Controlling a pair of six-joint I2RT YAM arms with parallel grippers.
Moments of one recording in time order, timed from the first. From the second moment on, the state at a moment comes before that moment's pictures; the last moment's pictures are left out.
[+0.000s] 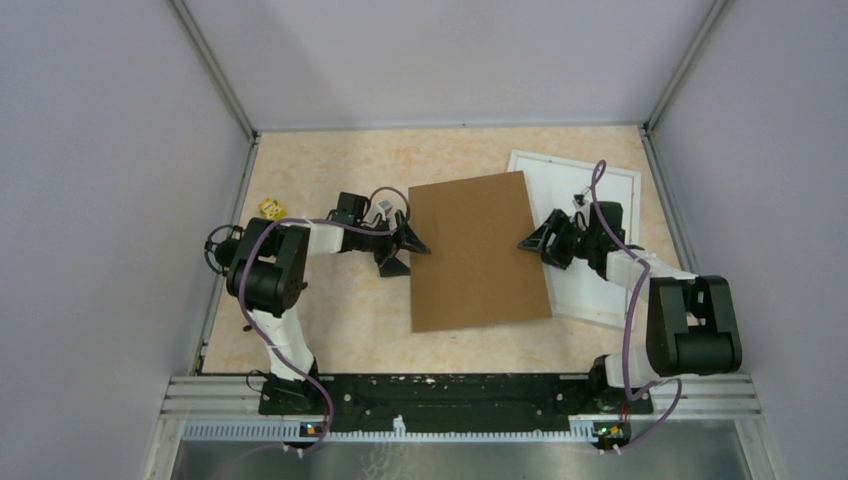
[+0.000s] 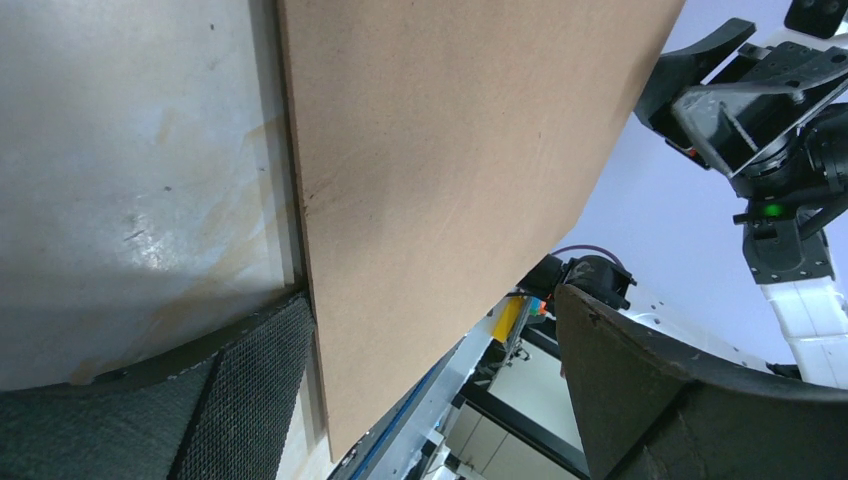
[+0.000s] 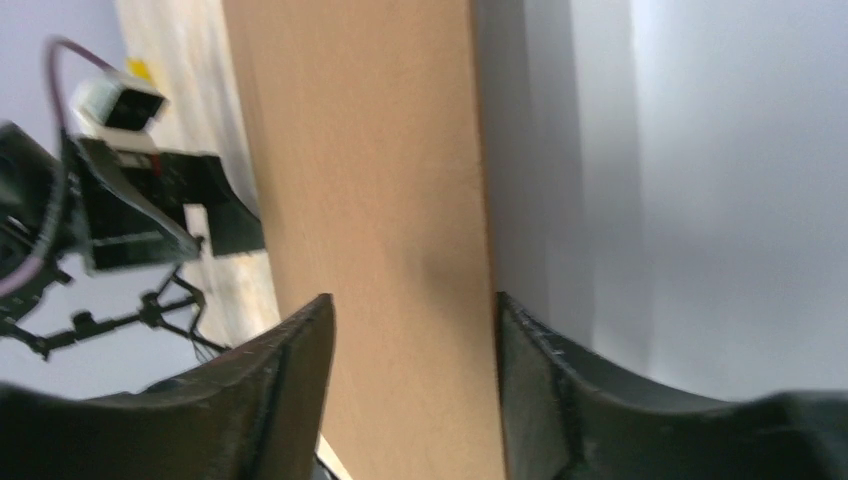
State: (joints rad) left arm -0.25 1.88 0.93 -0.05 0.90 -0.77; right arm 0.04 1.43 0.62 0.03 -0.61 0.63
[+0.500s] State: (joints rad) left arm -0.28 1.88 0.92 -0.05 0.93 -0.78; right arm 0.09 1.23 0.55 0.22 -0.79 0.91
